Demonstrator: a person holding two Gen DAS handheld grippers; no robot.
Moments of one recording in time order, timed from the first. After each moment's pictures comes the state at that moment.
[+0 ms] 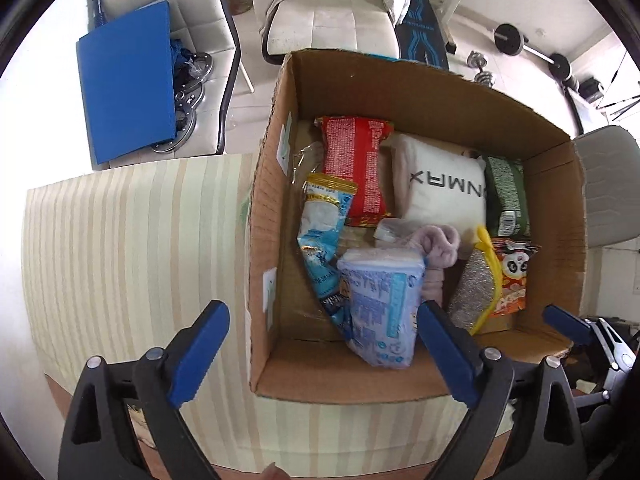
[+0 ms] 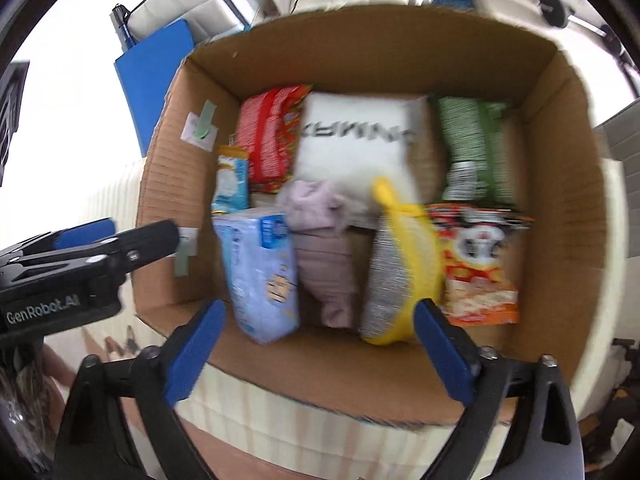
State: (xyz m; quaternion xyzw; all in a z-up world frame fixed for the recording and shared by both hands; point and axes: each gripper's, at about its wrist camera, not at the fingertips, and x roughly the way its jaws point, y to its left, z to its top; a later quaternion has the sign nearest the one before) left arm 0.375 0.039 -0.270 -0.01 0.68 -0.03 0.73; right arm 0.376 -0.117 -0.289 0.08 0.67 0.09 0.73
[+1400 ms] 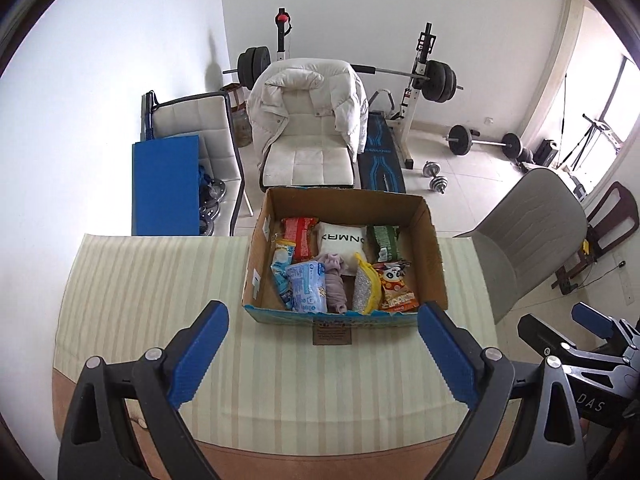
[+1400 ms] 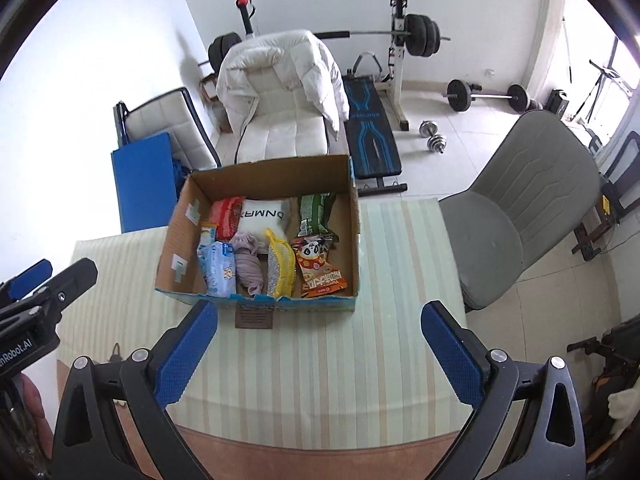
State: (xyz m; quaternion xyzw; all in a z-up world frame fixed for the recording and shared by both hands) left arm 0.175 -0.017 -0.064 -0.01 0.47 -0.04 0.88; right arm 0.174 -0.221 -0.061 0.07 0.50 -0.02 0.86
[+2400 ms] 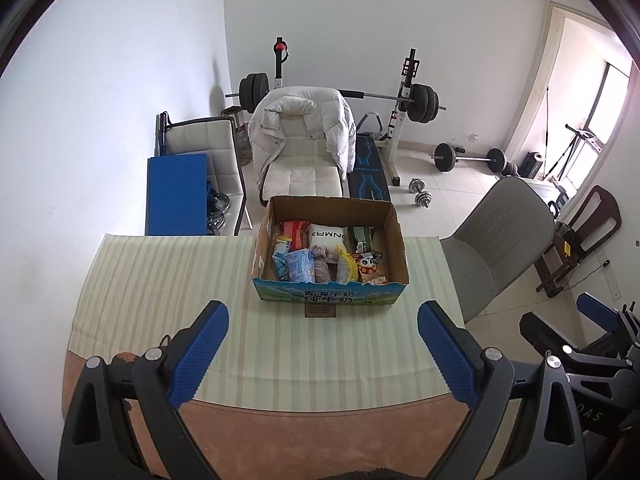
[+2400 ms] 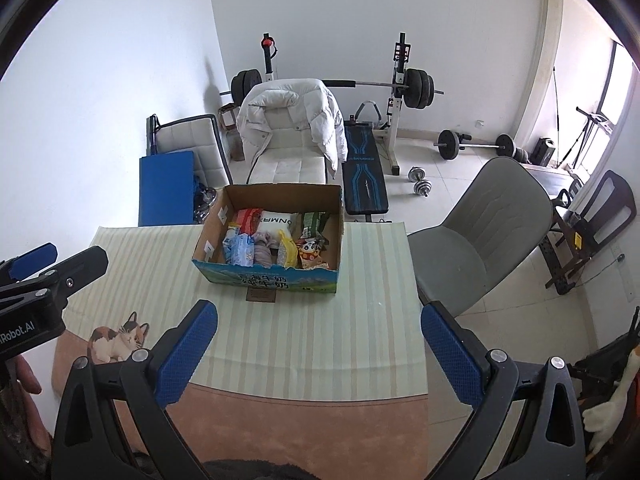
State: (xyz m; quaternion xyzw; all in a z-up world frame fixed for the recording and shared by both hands) left arm 0.058 -0.020 0.016 -0.01 0.43 -0.05 0.90; right arm 0.007 -0.216 0.063 0.02 0.44 -0.02 0.90
